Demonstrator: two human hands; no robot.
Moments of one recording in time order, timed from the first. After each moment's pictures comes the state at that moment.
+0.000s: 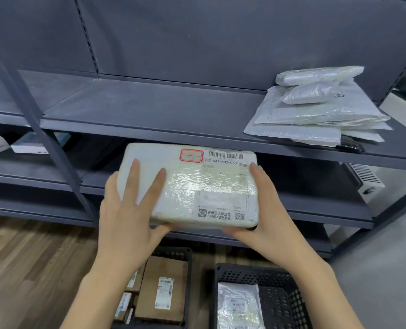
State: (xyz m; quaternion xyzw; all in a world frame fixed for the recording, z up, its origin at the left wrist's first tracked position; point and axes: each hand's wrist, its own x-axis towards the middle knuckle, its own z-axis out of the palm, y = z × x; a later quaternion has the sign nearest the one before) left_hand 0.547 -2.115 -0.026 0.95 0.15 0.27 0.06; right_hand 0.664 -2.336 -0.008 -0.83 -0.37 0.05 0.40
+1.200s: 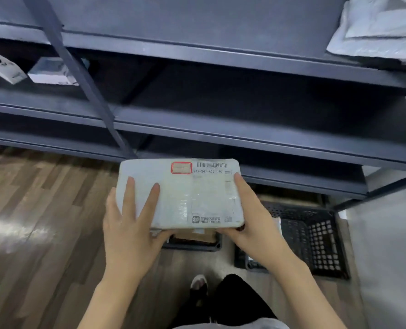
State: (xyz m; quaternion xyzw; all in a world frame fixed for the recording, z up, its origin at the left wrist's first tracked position) left_hand 0.424 -2.031 -0.143 0.96 0.22 0.15 0.08; right_hand 0.561 -2.231 -0.127 -0.83 -0.34 0.18 0.41
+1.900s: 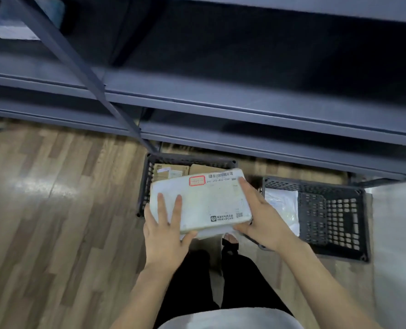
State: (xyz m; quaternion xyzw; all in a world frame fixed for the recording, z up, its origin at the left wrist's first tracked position) left_hand 0.462 -2.031 -0.270 0.95 0.28 -0.08 0.12; right_hand 0.628 -2.208 -0.248 -0.84 -0.30 0.36 0.27
